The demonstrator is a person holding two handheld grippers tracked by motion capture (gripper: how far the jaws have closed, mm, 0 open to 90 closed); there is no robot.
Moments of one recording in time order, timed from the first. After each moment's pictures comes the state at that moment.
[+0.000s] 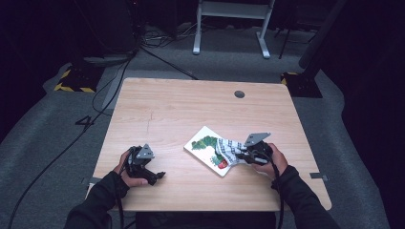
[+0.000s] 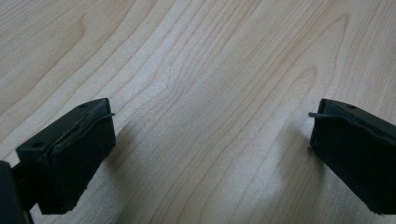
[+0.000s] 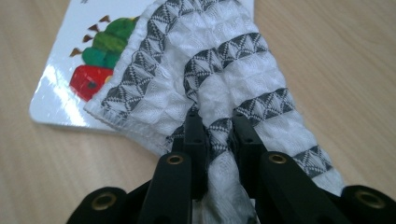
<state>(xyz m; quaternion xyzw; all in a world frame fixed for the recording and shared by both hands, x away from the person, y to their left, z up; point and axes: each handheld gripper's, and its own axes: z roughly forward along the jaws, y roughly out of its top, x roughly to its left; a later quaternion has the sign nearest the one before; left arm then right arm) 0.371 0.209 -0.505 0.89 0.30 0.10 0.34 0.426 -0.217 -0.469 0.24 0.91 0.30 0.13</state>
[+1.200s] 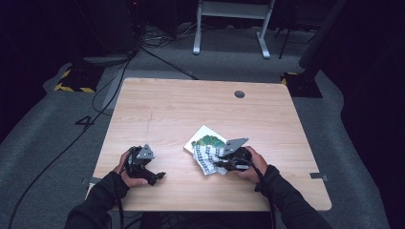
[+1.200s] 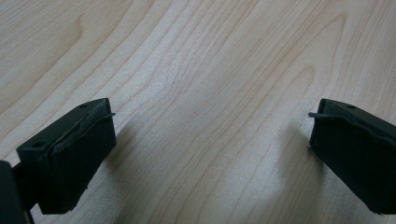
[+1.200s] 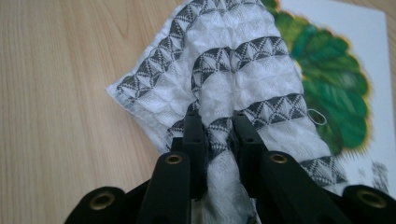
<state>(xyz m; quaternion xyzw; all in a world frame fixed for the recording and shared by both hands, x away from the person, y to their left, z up) 0.371 0.209 -0.505 0.89 0.29 0.10 0.34 0.401 -0.160 -0.472 0.15 0.93 0.34 0.08</state>
